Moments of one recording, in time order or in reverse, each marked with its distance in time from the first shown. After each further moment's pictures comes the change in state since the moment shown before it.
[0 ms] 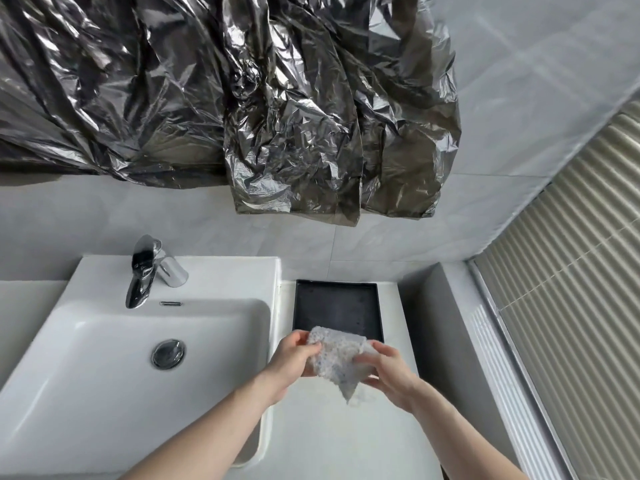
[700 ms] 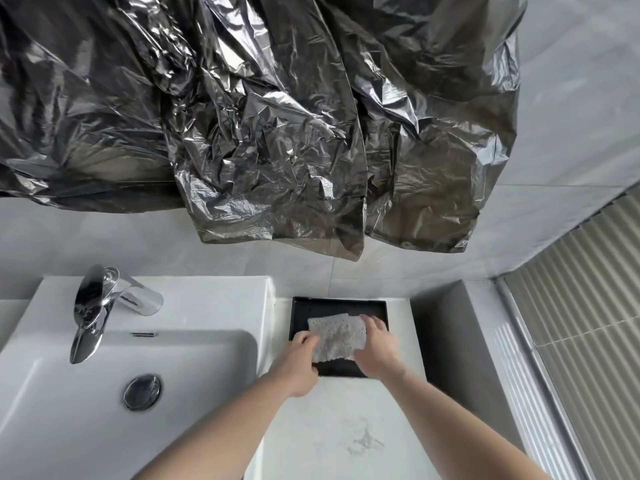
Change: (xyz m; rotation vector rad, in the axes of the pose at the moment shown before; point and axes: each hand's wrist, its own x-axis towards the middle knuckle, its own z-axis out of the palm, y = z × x) left_hand 0.131 -0.005 -0.002 1.157 -0.058 0.174; right_hand 0.156 -0.033 -0.012 -0.983 0.259 -0.088
